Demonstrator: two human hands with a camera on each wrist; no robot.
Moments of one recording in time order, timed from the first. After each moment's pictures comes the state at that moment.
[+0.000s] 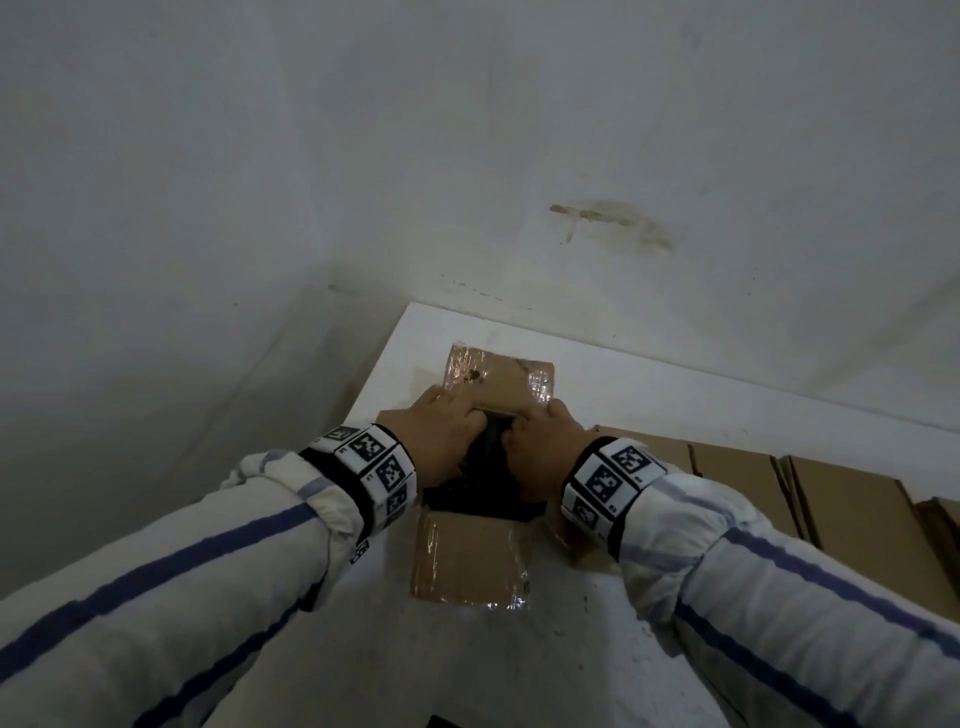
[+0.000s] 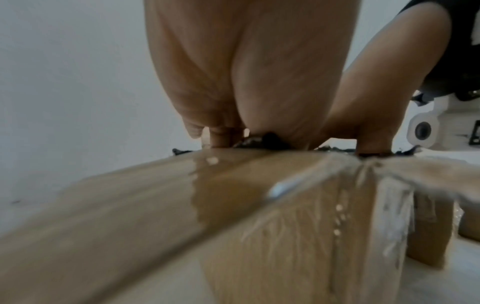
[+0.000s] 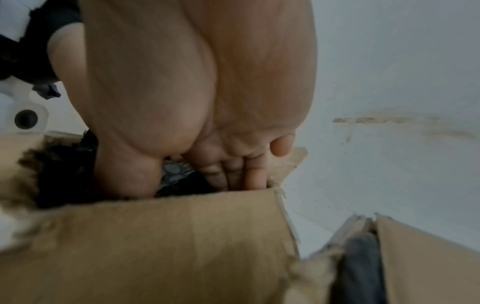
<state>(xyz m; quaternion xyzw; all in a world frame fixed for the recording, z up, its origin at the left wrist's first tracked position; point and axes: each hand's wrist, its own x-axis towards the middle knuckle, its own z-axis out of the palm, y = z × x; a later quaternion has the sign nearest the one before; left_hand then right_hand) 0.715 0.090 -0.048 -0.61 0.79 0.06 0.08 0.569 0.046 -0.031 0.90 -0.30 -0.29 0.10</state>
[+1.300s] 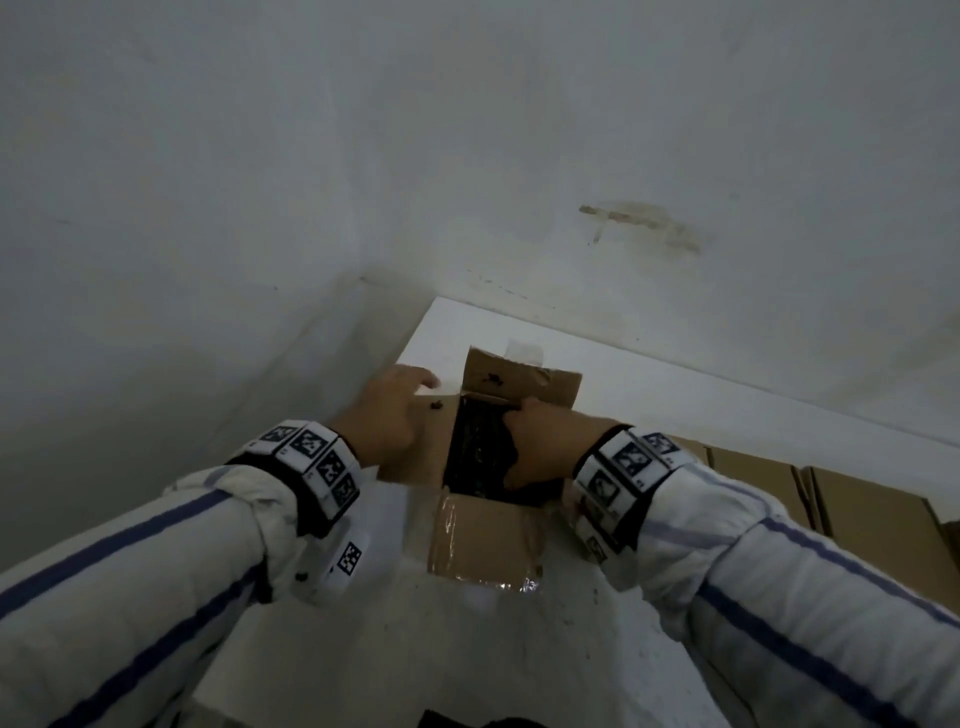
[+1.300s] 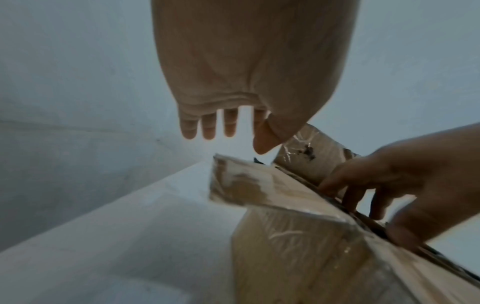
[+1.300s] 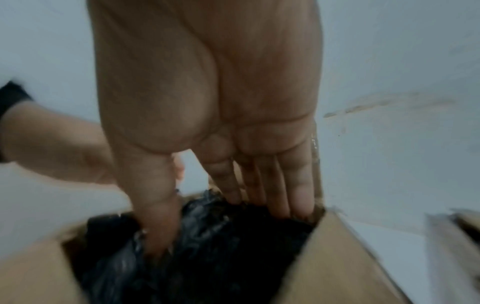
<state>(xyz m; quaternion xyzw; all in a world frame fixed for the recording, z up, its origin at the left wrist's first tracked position) 0.769 0.126 -0.050 -0.73 0.60 0.24 -0.23 0.581 0.054 -0.013 0.89 -0.37 -0.24 -0.12</state>
